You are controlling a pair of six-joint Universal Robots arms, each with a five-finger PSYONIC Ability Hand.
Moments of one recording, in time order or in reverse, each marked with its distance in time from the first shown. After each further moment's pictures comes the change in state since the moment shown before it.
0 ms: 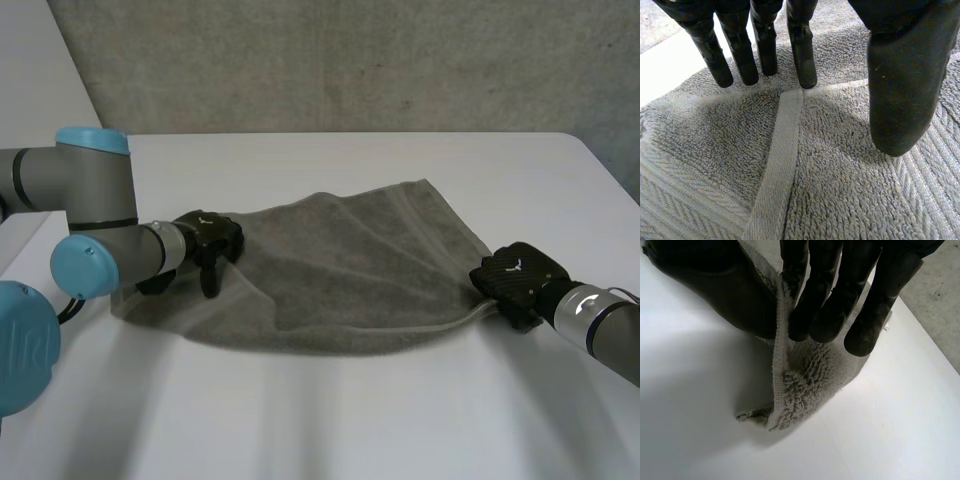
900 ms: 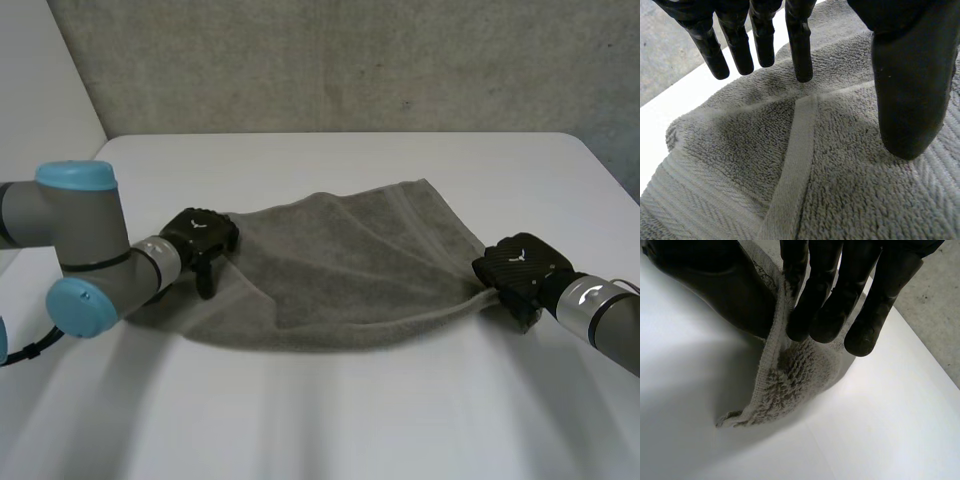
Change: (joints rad) left arm 0.012 0.173 -0.392 0.373 0.001 0.005; right arm -0.001 -0.005 -0.027 0.001 0.002 0.037; left_hand -0.092 -0.090 -0.104 -0.086 -0.087; right_hand 0.000 0.000 0.000 0.000 0.000
